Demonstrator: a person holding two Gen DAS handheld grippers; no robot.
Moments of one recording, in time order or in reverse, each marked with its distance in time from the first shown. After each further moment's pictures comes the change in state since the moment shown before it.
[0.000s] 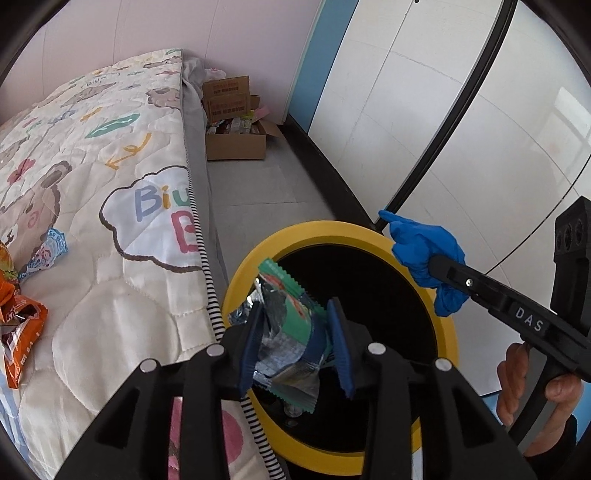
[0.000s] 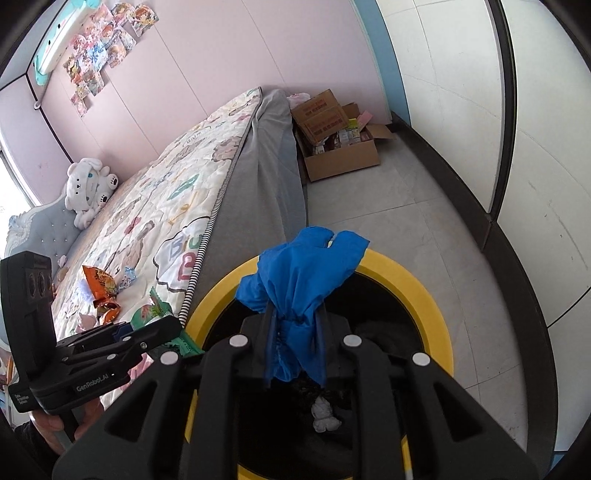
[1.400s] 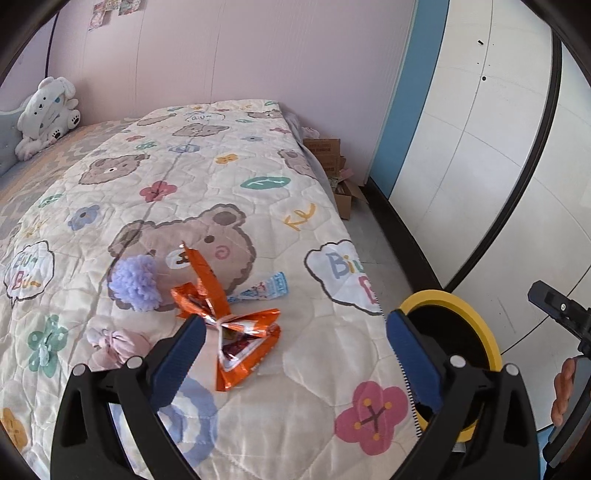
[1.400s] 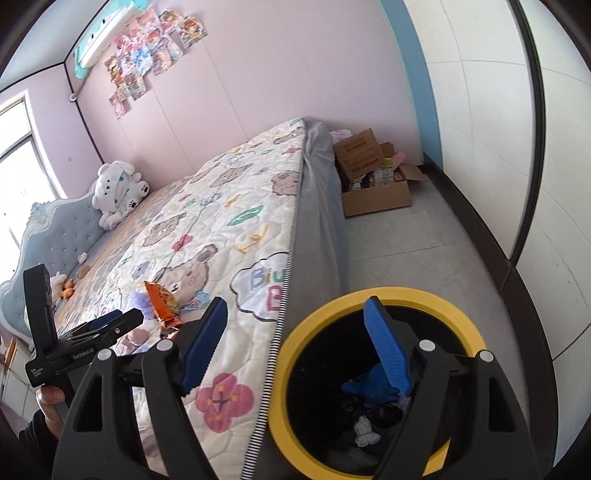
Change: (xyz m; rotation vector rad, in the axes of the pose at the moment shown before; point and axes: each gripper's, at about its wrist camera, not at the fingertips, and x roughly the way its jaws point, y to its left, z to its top) left arm -0.139 0.124 -0.006 -0.138 -0.226 0.261; right arm -0.059 0.112 0.019 -0.119 -0.107 0.089
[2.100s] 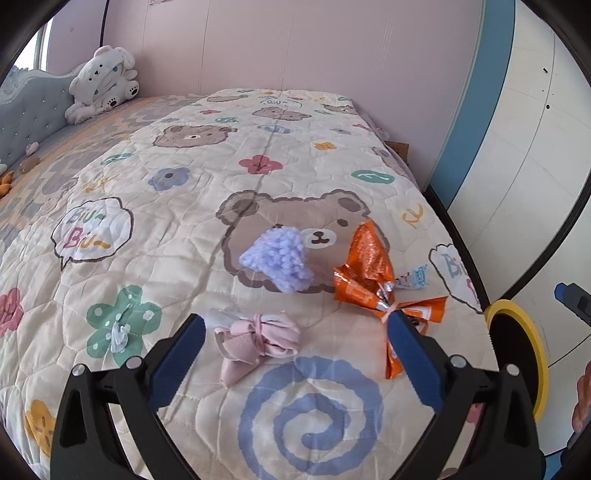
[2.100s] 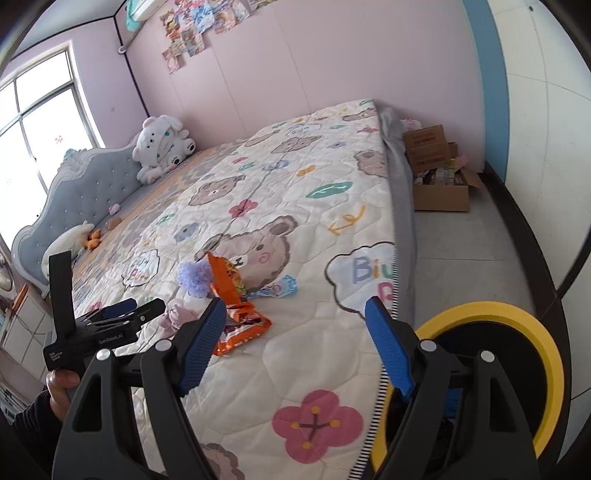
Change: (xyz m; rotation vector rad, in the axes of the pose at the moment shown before) left arm -0.002 0.131 -0.020 -0.135 0.027 0.160; right arm 0.079 0.126 -0.007 -0.172 0.106 0.136
